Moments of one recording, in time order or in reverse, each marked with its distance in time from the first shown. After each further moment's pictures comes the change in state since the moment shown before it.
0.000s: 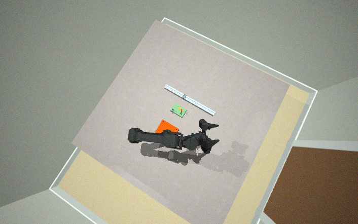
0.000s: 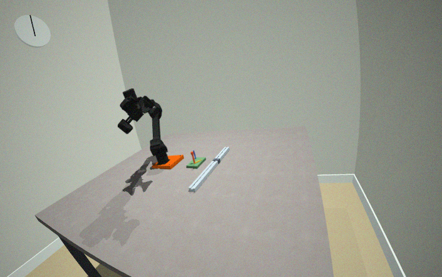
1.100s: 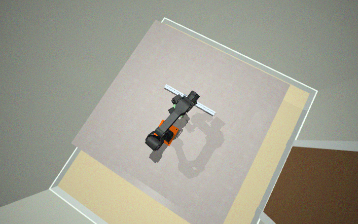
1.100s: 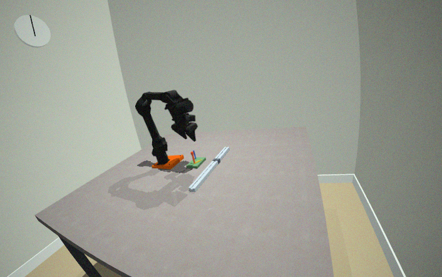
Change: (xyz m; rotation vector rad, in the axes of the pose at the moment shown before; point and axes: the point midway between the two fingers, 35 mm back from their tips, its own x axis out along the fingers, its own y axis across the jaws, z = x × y) arm -0.087 0.095 -0.276 -1.721 1.194 1.257
